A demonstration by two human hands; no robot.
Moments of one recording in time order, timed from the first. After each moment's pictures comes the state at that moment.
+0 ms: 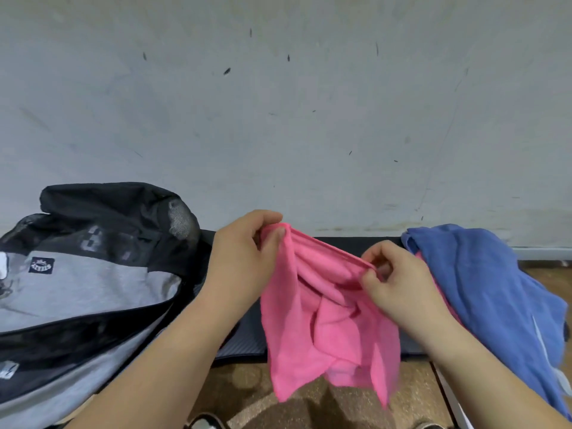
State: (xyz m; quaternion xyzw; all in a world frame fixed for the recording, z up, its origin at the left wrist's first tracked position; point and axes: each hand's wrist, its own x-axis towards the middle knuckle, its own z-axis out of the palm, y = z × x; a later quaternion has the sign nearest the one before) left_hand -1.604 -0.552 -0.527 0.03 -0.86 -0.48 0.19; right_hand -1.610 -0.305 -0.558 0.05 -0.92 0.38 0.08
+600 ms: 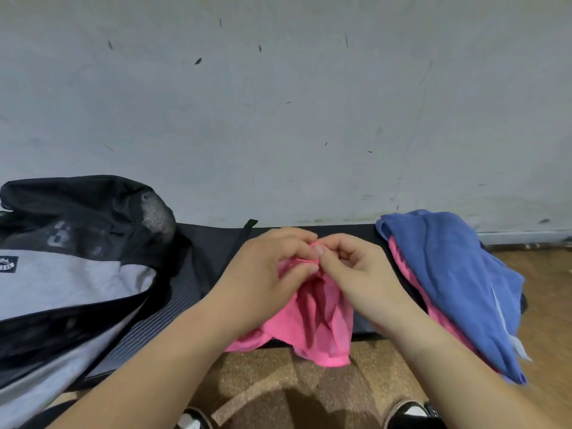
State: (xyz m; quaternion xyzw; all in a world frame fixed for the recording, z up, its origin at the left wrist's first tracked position) left_hand -1.576 -0.514 -0.534 -0.21 -0.86 -0.45 0.11; right_hand -1.582 -0.328 -0.546 0.08 -0.74 0.66 -0.01
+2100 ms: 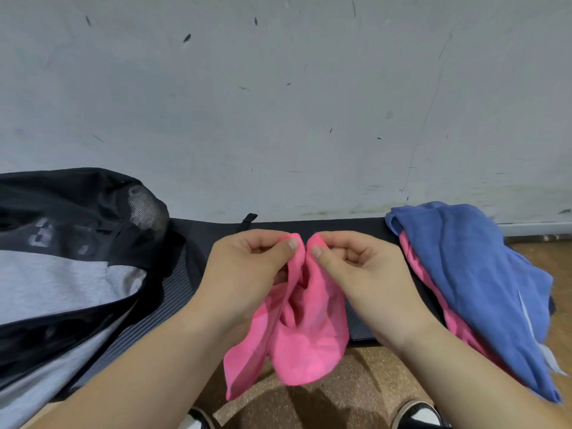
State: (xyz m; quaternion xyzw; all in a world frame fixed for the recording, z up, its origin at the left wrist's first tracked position) left_hand -1.583 -0.500 -0.532 0.16 -0.64 -0.75 -0.07; right_hand -1.587 -0.331 -0.550 0.01 -0.70 0.71 -0.01
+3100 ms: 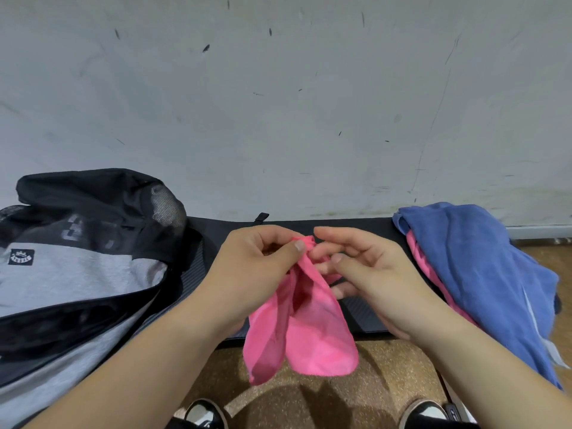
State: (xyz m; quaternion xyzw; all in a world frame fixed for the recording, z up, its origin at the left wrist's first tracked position) left_hand -1.570 -0.522 -0.525 0.03 -0.75 -0.66 -0.03; right_hand -1.578 -0.327 -0.541 0.08 -0.64 0.75 -0.14
